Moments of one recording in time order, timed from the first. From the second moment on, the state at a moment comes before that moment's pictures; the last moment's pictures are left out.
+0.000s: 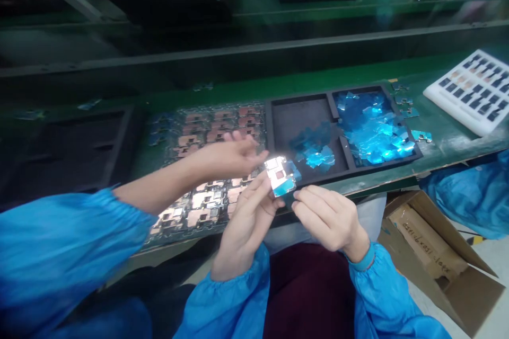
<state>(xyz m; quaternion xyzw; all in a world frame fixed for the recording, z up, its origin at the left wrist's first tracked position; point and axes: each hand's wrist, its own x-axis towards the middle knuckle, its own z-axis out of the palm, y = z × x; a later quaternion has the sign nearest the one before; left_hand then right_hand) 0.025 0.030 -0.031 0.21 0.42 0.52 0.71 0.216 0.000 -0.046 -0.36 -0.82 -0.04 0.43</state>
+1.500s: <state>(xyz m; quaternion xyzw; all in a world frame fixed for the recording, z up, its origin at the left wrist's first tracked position) -0.003 -0.012 -0.039 0.71 0.56 0.38 0.20 0.182 0.010 -0.079 -0.56 -0.57 0.41 0.44</state>
